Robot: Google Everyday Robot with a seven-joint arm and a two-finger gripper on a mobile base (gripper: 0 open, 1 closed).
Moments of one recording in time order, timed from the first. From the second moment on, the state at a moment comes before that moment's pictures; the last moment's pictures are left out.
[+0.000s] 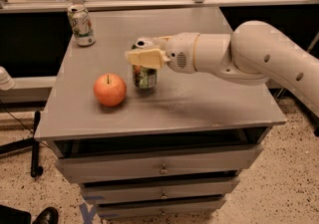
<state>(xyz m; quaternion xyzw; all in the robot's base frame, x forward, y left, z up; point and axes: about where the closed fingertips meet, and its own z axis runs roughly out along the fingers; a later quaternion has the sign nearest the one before) 0.584 0.033 0.925 -0.36 0.69 0.37 0.50</state>
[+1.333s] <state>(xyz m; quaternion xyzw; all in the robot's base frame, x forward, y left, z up) 0.603 -0.040 0.956 -0.34 0.69 0.33 0.56</state>
